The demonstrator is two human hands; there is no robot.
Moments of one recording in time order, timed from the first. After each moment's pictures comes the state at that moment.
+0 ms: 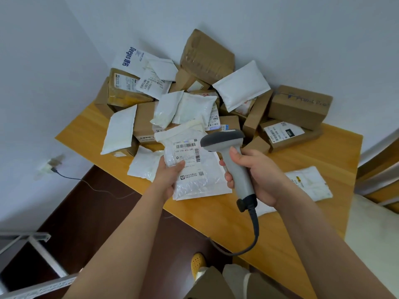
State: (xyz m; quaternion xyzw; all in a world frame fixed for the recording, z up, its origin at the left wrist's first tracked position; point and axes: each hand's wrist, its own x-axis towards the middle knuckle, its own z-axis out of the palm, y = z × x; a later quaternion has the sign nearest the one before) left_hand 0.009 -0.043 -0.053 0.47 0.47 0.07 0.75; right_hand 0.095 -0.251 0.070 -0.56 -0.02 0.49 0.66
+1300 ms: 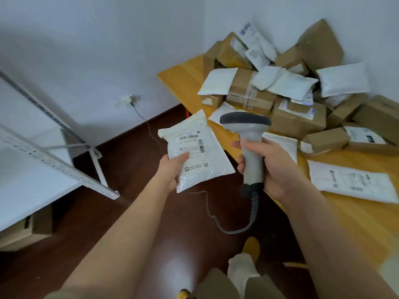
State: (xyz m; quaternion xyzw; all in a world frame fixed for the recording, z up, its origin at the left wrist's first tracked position) left_hand -0.315 -0.043 -0.047 0.35 0.55 0.19 0.74; right_hand -0.168 -0.211 0.093 -0.57 -0.10 0.53 0.62
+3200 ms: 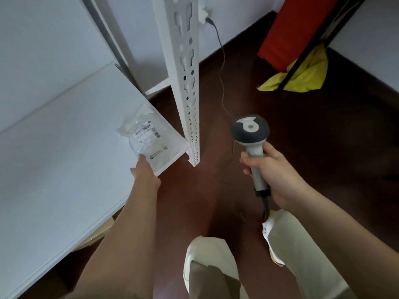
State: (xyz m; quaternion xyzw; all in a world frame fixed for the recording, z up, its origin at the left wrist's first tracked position) left_hand -0.897 0.386 -0.391 0.09 0.74 0.25 0.62; right_hand -0.725 0.190 -0.267 -0.74 -0.07 0.46 0.49
